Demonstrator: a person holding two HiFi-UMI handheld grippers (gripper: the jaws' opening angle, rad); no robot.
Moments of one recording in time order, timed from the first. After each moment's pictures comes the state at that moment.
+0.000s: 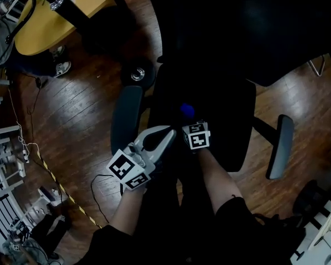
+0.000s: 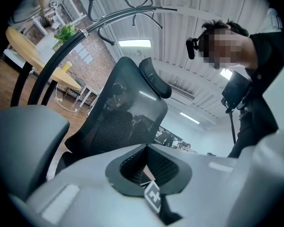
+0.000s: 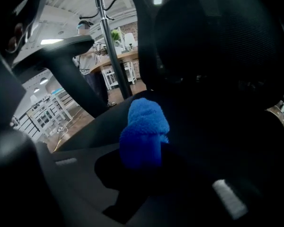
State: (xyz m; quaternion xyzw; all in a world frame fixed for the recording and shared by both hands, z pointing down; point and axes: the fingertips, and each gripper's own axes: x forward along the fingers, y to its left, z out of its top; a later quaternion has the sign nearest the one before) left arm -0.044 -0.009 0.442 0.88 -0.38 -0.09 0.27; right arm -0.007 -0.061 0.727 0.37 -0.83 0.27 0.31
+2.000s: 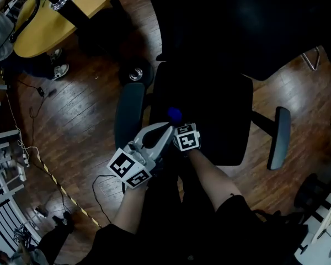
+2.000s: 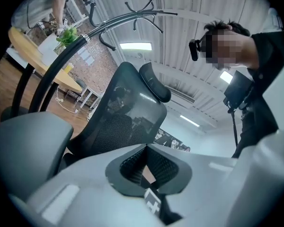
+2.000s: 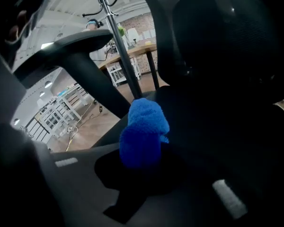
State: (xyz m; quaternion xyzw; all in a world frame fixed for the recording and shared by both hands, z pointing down) left arm -0.052 -0.002 0.428 0.87 -0.39 -0.11 0.28; right arm -0.061 -0.017 0.704 0.33 -0.84 0.31 0.31
